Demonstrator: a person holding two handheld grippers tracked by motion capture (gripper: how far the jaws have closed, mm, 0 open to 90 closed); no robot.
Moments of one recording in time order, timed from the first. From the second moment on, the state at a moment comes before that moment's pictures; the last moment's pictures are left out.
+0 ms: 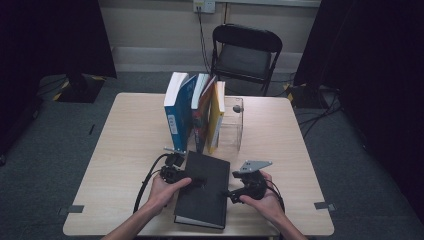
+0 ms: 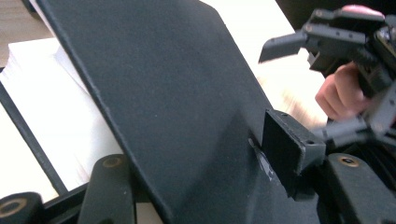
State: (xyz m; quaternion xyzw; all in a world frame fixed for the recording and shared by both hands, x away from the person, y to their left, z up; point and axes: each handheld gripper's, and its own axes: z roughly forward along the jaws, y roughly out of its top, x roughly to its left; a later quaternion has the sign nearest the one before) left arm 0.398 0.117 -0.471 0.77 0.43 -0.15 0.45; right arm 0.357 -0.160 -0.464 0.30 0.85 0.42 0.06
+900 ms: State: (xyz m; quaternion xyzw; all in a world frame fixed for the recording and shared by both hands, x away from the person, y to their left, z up) left arm 0.392 0.111 -0.459 0.77 0.39 -0.13 0.49; right arm 0.374 -0.169 -0.480 0.33 0.84 0.43 -0.03
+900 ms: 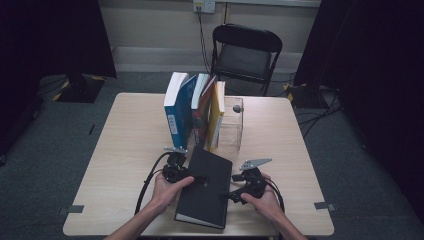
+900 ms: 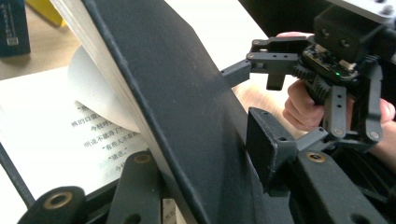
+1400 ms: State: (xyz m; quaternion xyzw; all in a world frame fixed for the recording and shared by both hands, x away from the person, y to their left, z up) left arm 0.357 0.104 -0.431 0.79 0.32 -0.03 0.53; right arm 0.381 -0.176 -0.481 0.30 0.82 0.47 -0.12
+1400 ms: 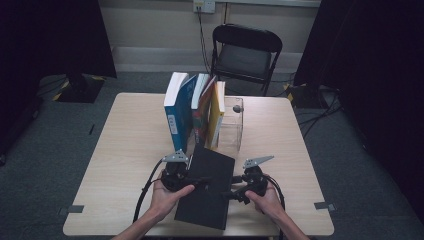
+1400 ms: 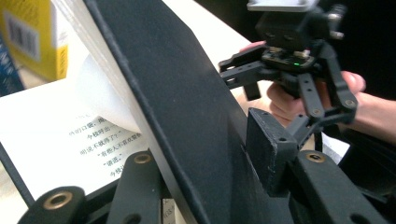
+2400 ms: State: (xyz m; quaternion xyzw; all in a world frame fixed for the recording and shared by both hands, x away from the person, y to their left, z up) left arm 0.319 0.133 -0.408 0.81 0.19 0.00 0.55; right arm 0.356 -0.169 -0.419 0.21 0.82 0.53 -0.01
